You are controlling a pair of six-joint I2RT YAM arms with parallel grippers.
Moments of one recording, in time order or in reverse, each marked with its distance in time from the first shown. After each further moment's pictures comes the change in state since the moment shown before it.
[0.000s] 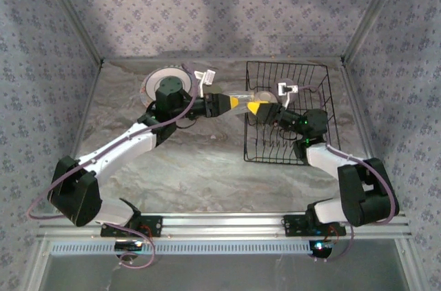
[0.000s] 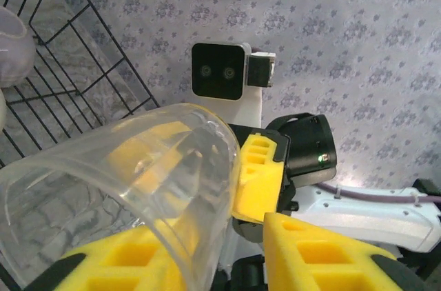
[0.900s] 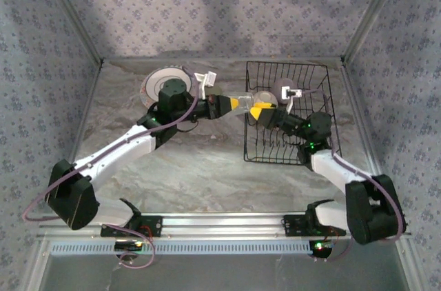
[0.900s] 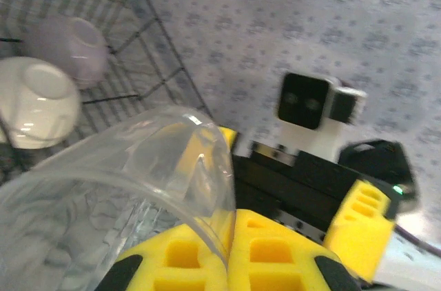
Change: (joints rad) left arm -0.035 -0.046 0.104 -0.322 -0.231 0.135; right arm 0.013 -0.275 -0.044 -0.417 0.135 -0.310
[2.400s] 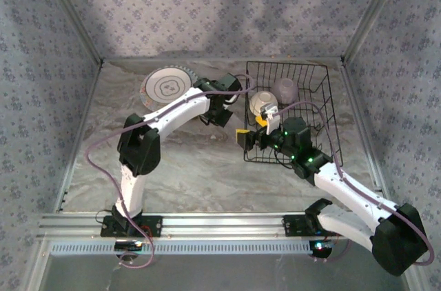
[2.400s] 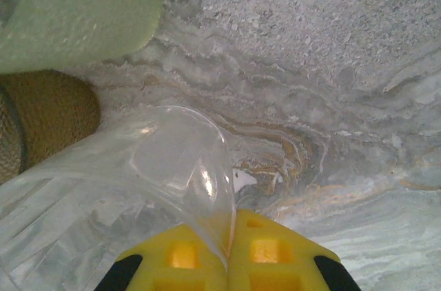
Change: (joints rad) left arm -0.090 0.729 0.724 -1.077 -0.681 0.601; right arm 0.311 -0.124 0.056 -0.668 0.571 -0.661
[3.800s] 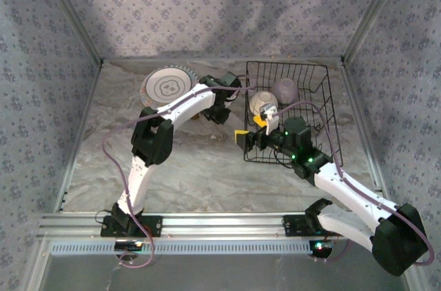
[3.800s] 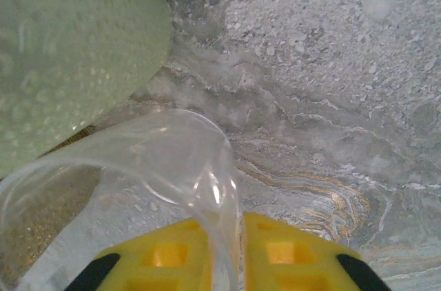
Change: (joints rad) left arm 0.058 0.163 0.119 -0.027 0.006 0.069; right arm 0.000 -0.002 0.000 0.019 -0.046 -0.007
